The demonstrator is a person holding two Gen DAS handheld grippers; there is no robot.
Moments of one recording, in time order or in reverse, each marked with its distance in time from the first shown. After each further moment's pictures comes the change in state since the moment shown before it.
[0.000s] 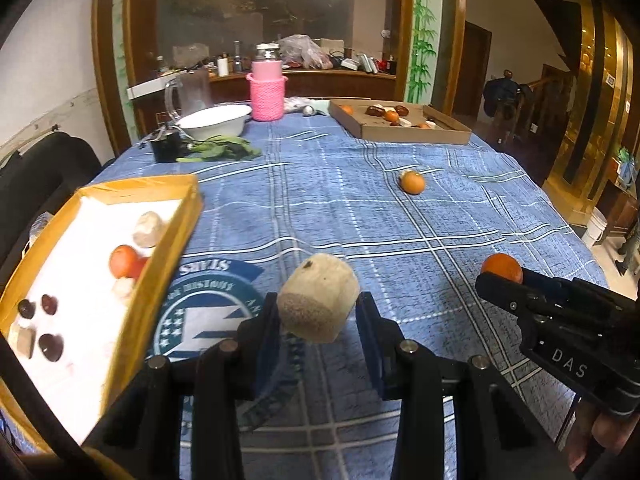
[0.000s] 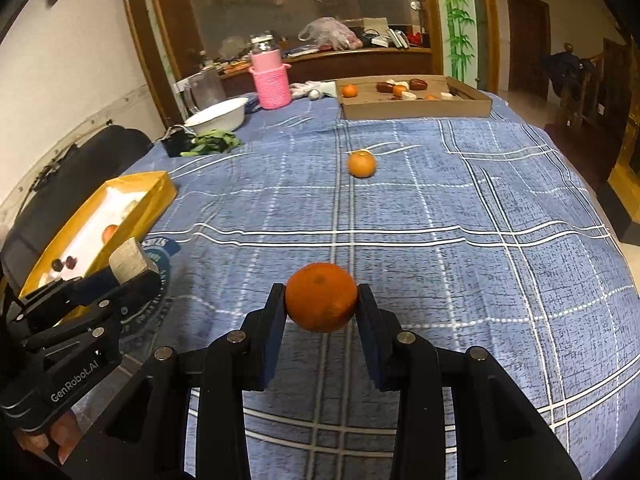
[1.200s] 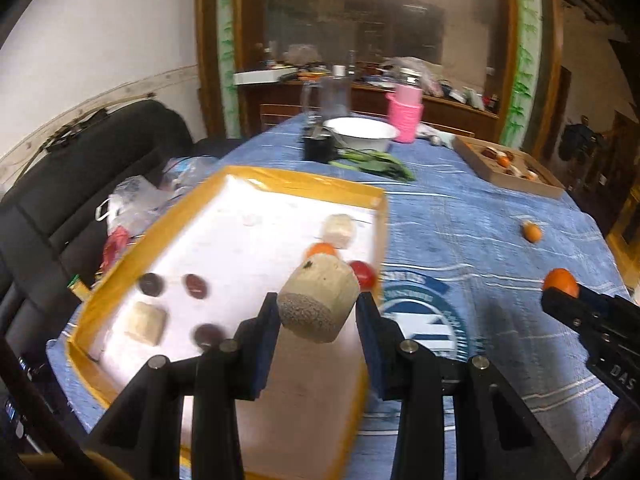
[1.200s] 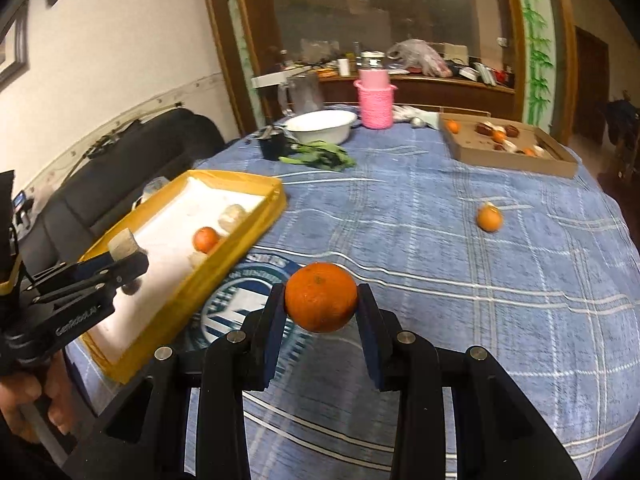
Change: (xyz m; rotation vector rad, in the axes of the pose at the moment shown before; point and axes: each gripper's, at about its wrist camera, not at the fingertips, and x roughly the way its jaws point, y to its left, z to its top) left arm -0.041 0.137 -0.005 -0.205 -0.039 0.248; right arm 0.001 0.110 0.023 -0.174 -0.041 0.171
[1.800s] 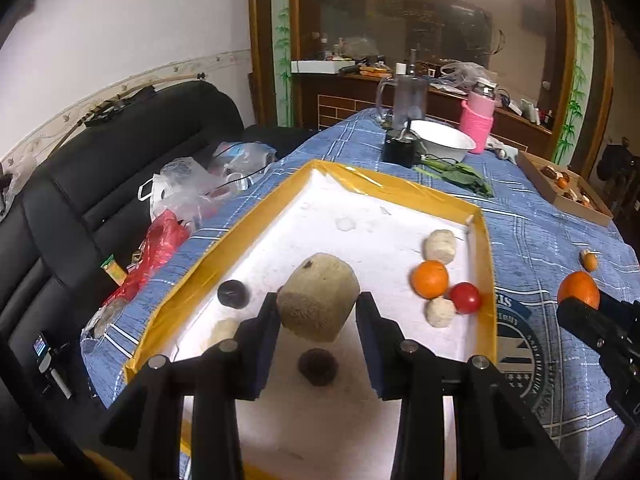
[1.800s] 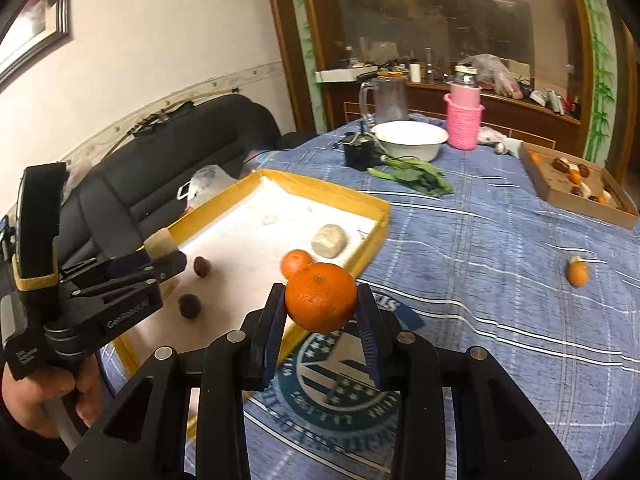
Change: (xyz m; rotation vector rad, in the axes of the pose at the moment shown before) left arm 0.019 0.069 0.010 -0.089 0.031 0.120; right arm 0.036 0.083 0.028 -0.114 0.017 0.139
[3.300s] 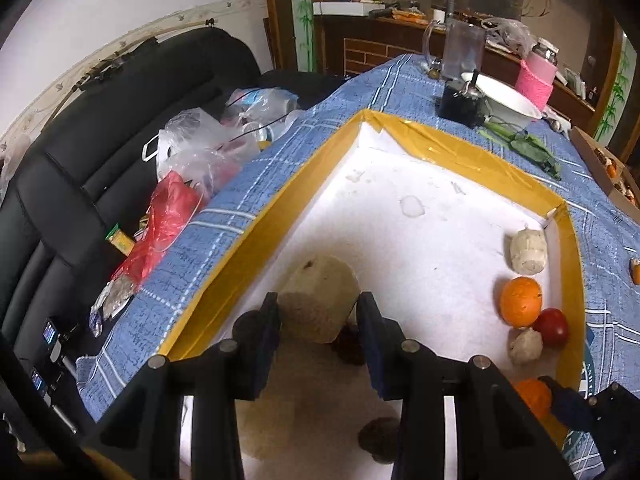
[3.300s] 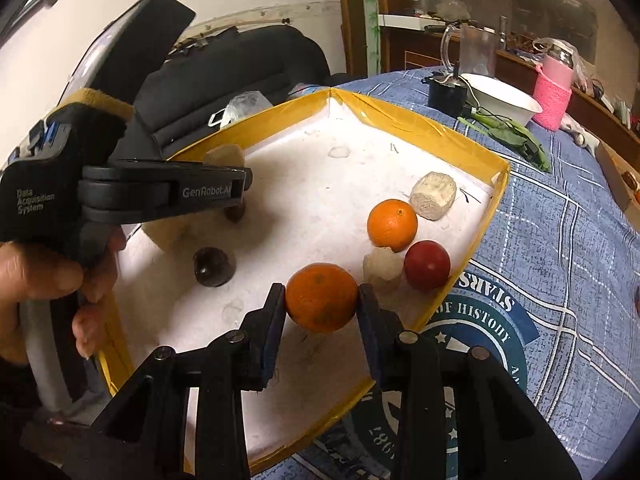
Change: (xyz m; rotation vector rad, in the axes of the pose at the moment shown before) left arm 0.080 0.031 0.027 -0.016 0.223 0.072; right arm 0.081 0.055 -0.018 -0.158 0.206 0.092
